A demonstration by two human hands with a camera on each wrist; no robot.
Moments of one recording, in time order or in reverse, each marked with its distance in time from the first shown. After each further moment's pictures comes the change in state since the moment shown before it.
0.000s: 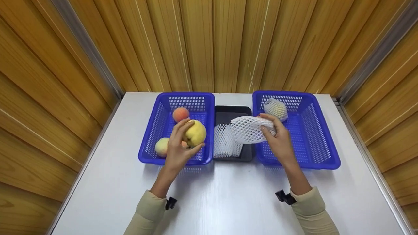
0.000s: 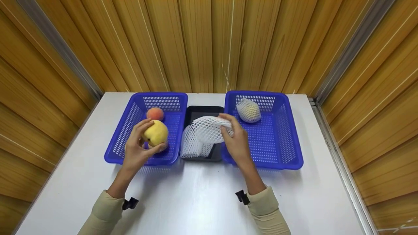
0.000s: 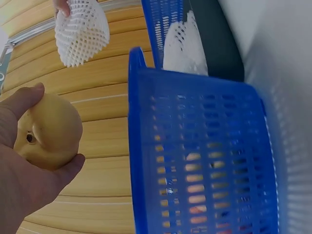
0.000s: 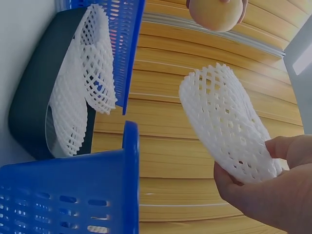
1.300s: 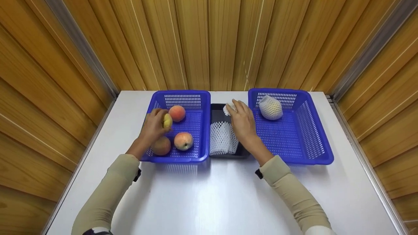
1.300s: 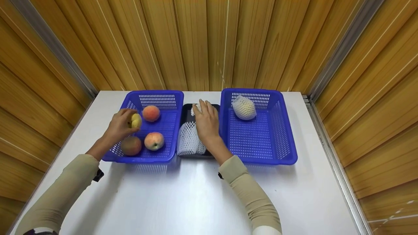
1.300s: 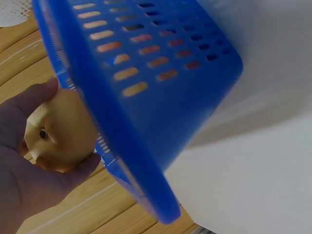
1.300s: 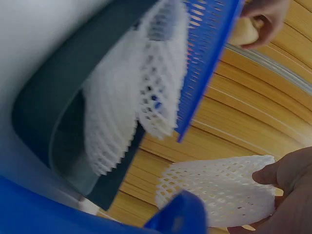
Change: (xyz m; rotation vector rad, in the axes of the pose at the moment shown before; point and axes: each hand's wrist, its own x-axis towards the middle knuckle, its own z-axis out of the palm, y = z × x) left_hand 0.060 -0.088 -0.076 0.541 -0.376 -0.293; right_hand 0.055 0.026 0.084 -0.948 -0.013 -0.389
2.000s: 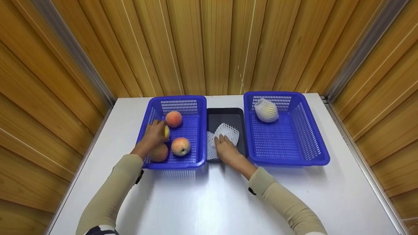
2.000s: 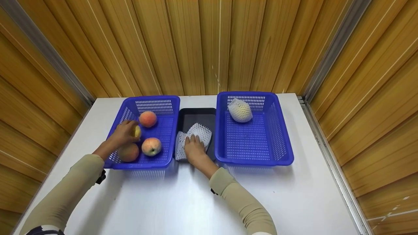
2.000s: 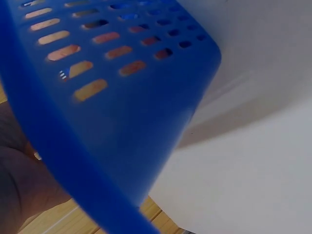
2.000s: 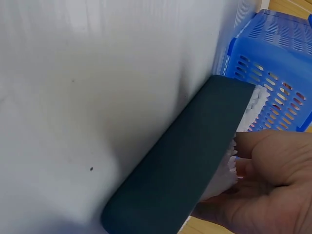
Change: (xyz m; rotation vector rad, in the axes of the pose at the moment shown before) left_hand 0.017 -0.014 0.020 0.152 -0.195 -0.016; right_hand -0.054 -0.022 0.060 -0.054 -0.528 -0.030
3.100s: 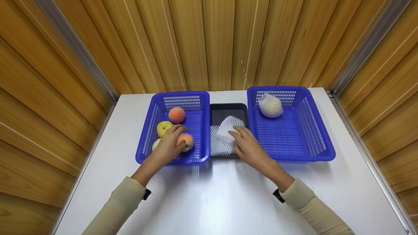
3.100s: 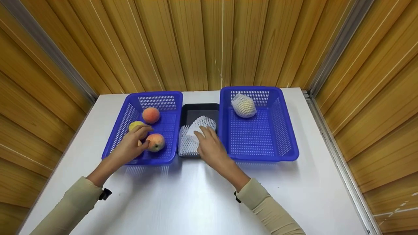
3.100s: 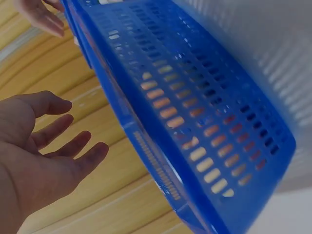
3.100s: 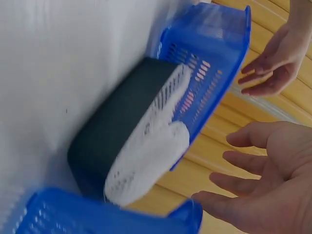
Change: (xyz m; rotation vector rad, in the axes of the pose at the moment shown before) left_hand -0.068 0.092 -0.009 -0.200 0.114 0.238; right_hand -0.062 0.023 -0.064 0.275 0.306 -0.122
